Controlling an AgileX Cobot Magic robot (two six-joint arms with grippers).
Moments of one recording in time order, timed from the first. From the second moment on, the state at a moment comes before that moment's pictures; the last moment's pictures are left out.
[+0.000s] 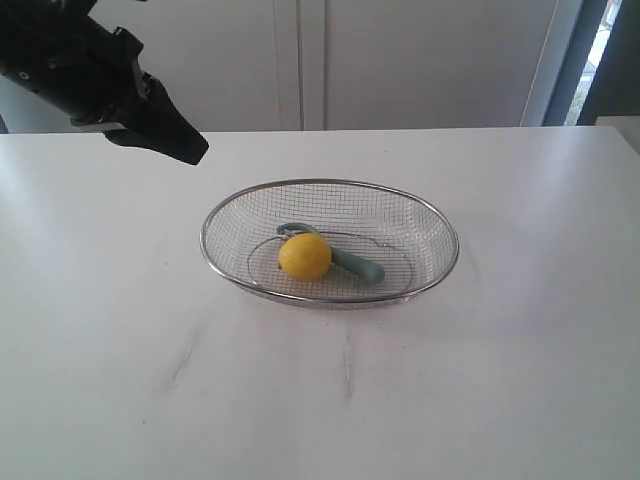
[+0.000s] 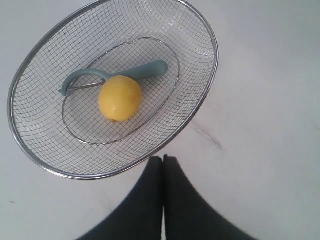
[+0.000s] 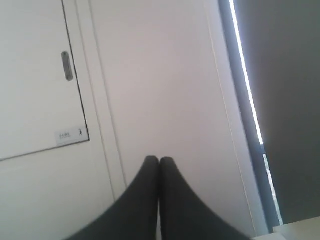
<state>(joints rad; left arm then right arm) -0.33 1.54 -1.41 -0.65 1.09 0.81 -0.05 0.06 -0.36 0.10 -0.01 0.20</state>
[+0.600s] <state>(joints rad) -0.33 1.54 -1.41 -0.64 1.09 0.81 -0.12 0.01 0.00 0.00 0.33 0.26</state>
